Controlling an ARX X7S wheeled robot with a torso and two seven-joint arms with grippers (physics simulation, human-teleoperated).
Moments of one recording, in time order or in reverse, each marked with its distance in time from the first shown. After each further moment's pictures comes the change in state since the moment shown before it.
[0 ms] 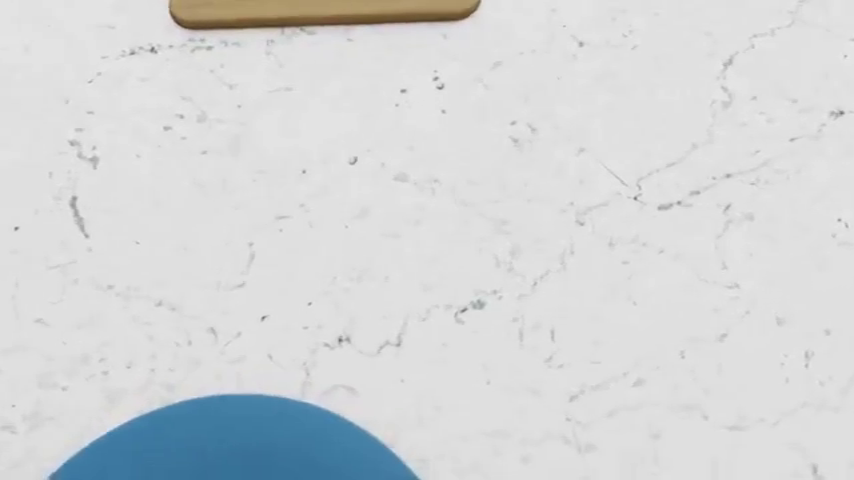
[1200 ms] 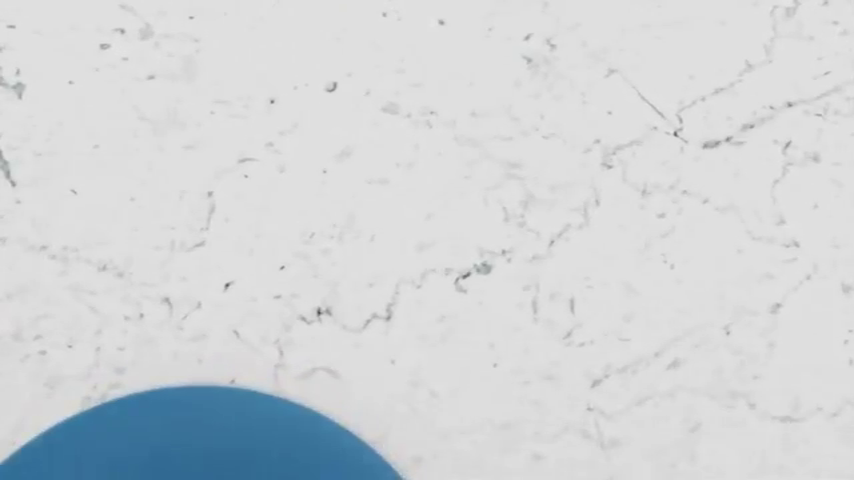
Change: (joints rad) left arm 0.055 0.022 -0.080 0.010 0.057 -0.013 0.008; right arm -0.087 -0.194 0.126 0.282 -0.320 -0.176 -0.146
